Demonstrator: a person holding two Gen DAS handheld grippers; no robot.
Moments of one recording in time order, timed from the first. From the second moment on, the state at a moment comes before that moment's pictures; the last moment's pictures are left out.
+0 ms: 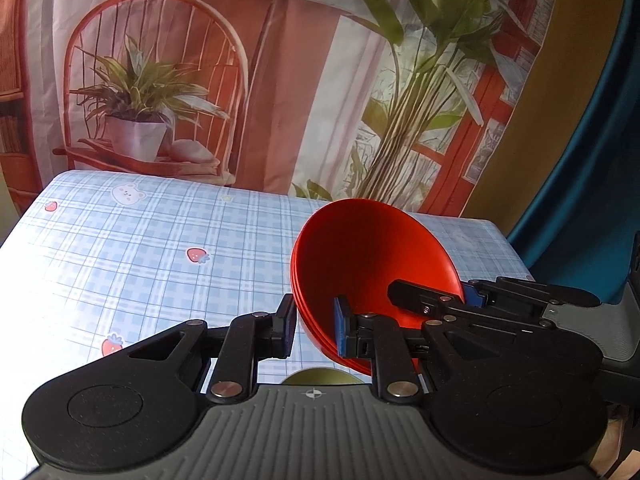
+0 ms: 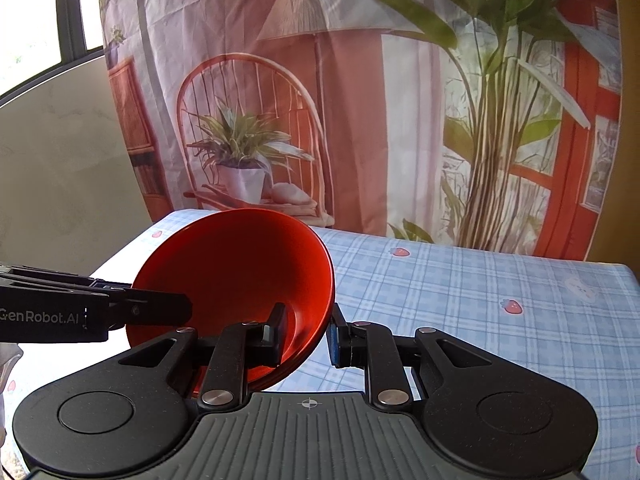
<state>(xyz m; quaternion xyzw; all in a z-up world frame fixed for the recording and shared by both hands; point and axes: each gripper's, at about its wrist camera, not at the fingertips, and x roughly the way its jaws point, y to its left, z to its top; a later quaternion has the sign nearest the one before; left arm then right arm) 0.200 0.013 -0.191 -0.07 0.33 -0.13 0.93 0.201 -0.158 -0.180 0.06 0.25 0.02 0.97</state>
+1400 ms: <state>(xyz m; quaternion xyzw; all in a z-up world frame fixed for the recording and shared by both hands) 0.119 0.018 -0.227 -0.06 0.37 -0.14 0.92 0.126 -0.122 -0.210 0.06 0.28 0.04 0.96</state>
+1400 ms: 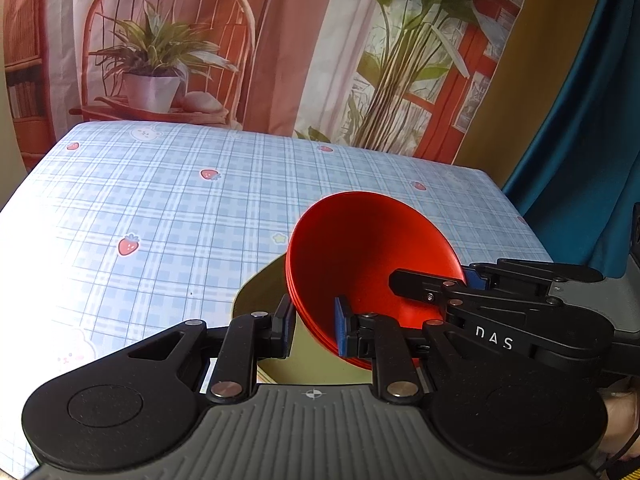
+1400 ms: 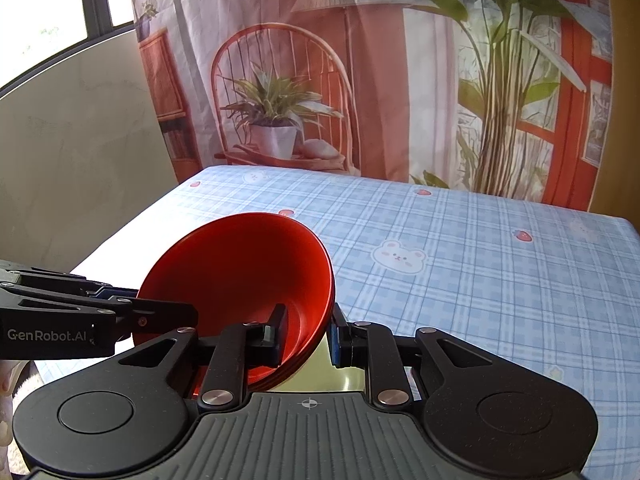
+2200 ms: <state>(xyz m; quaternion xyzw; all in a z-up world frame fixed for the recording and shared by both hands) 0.115 0.018 -0.258 -0.05 0.40 -0.13 0.91 0.125 -0.113 -0.250 0.06 0.33 0.04 0.94</state>
